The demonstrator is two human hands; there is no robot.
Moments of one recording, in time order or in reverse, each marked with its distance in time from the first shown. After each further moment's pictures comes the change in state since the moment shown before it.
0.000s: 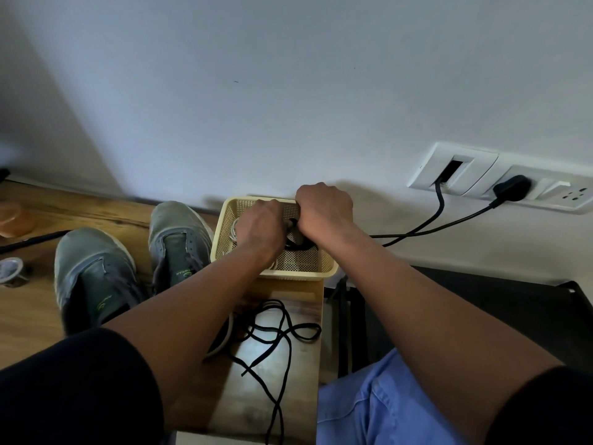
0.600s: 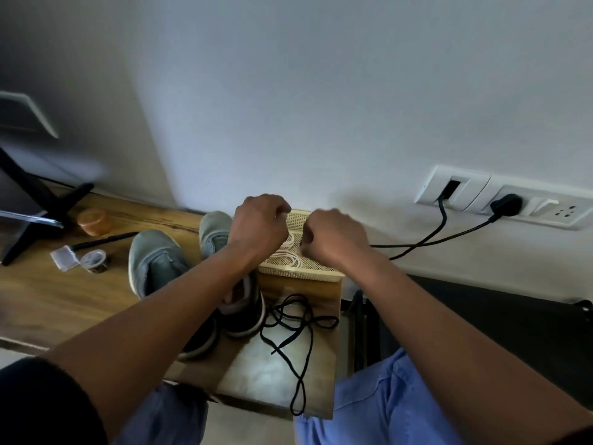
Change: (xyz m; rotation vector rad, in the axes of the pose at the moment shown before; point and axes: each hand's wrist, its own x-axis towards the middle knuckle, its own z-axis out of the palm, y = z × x) left_hand -0.050 -0.036 -0.075 -0.279 0.177 0.071; right_hand -0.071 -0.028 -0.032 0.228 -0.081 -0.086
